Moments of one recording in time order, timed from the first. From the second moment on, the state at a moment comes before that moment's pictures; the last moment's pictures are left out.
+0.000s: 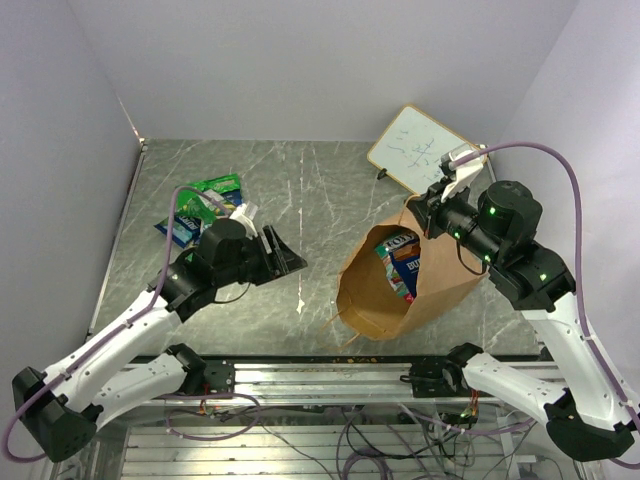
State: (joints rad) left arm -0.74 0.89 0.82 -0.43 0.12 -0.99; right arm 0.55 0.90 1.30 -0.60 -0.04 -0.02
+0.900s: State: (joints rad) left arm -1.38 1.26 1.12 -0.20 -0.41 -1.04; right arm 0.55 0.90 1.29 -0.57 -0.13 0.01
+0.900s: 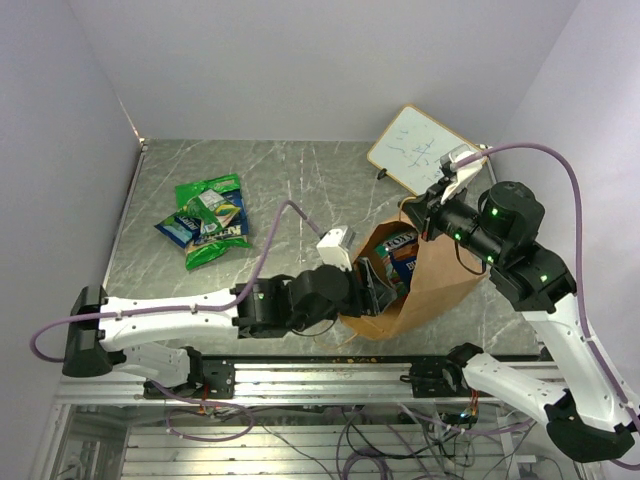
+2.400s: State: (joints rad) left arm -1.30 1.95 1.38 -0.04 -0.59 -1.05; right arm 0.55 0.94 1.43 -0.73 -0.04 -0.03
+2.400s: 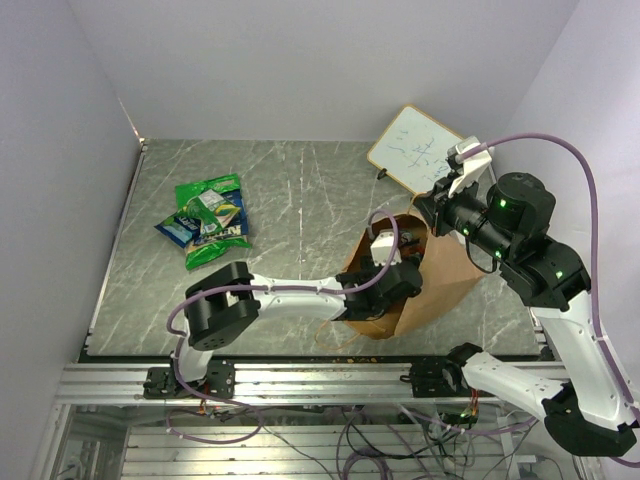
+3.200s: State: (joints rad) left arm -1.23 2.10 1.57 -0.08 -0.51 -1.02; right arm 0.55 0.97 1.48 -0.74 -0.03 -0.09
